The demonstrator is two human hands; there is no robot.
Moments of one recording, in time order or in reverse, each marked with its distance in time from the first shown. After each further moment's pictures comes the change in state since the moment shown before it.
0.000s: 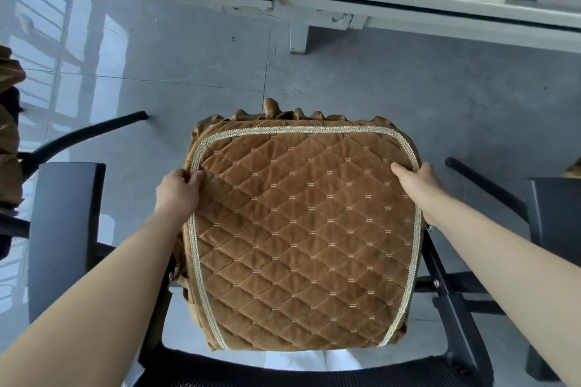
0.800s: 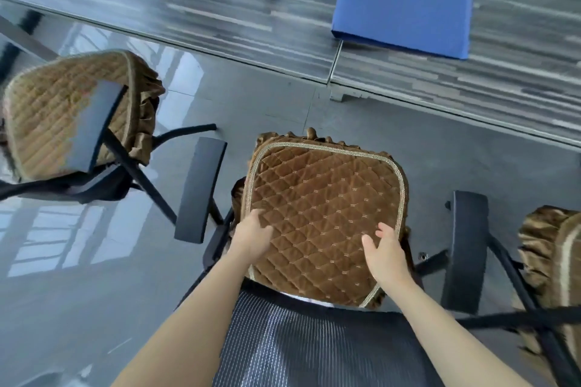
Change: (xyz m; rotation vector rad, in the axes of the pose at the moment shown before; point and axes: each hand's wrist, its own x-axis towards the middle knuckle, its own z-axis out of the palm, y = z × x) left_hand -0.236 0.000 -0.055 -0.108 -0.237 0.009; right_hand -0.234 0.047 -0.038 -0.239 -0.168 -0.347
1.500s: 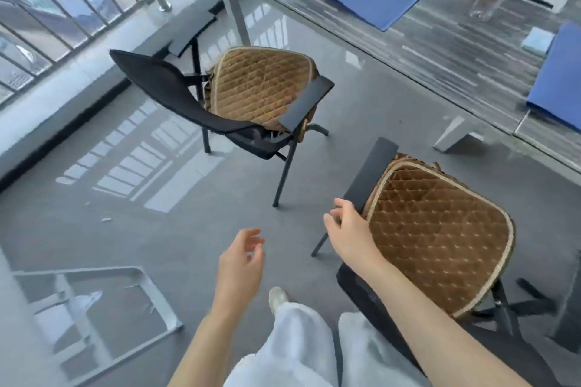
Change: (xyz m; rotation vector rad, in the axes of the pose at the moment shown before) left_hand -0.267 -0.275 -0.191 -0.589 0.552 -0.015; right_hand -0.317 -0.207 0.195 -0.214 -0.310 -0.551
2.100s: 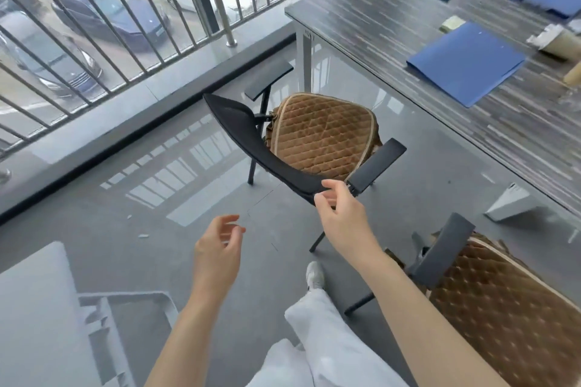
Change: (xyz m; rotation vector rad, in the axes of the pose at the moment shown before) left_hand 0.128 0.018 -0.190 -0.102 0.319 0.039; right_hand 0.051 -0.228 0.080 0.068 -0.032 -0.325
